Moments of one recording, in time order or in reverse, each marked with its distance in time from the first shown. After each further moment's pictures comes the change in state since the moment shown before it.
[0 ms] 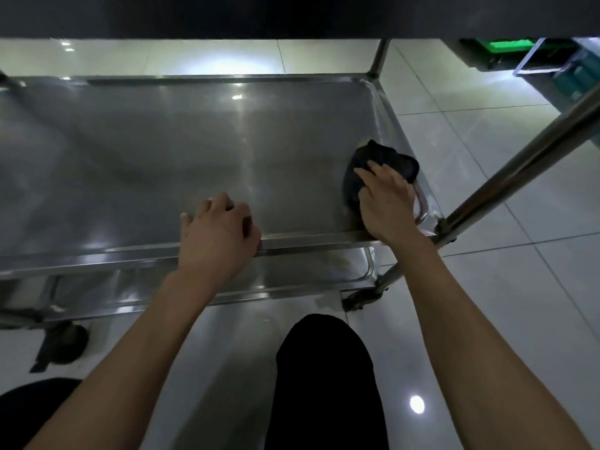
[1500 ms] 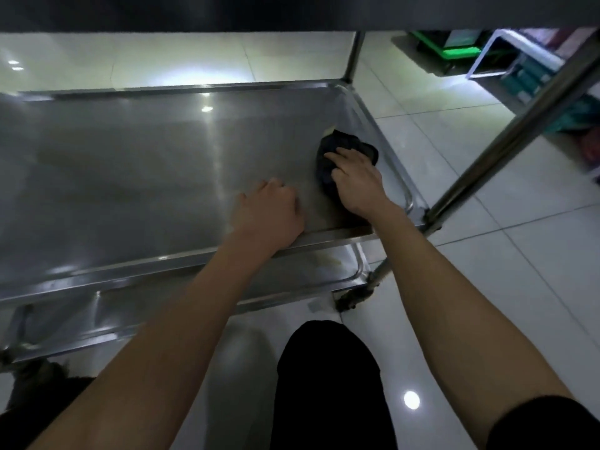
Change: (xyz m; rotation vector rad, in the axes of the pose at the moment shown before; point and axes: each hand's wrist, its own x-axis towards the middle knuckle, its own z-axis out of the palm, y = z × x) left_hand 0.053 0.063 0.011 -0.018 -0.179 0.246; right_hand 0.038 -0.021 0.002 0.030 -0.049 -0.067
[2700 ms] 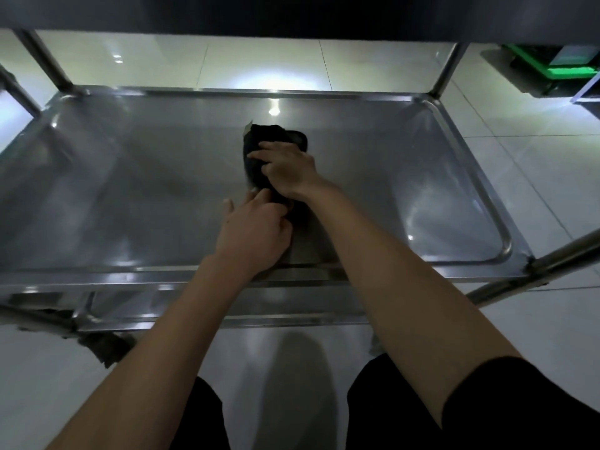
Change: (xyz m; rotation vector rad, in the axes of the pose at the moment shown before) left_hand -0.037 -0.158 -0.016 -0.017 0.084 -0.142; right_hand 0.104 -0.243 0.098 0.187 -0.233 -0.357
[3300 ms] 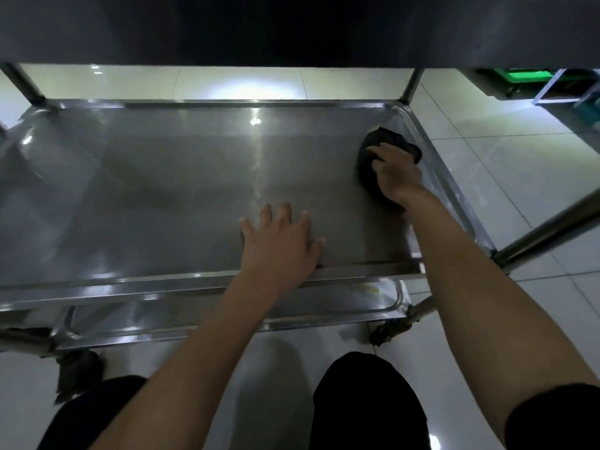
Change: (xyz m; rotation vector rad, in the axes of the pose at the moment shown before) left_hand -0.007 0.101 0.023 0.158 -0.059 0.043; right_hand -0.103 0.195 -0.106 -0.025 0.284 0.424
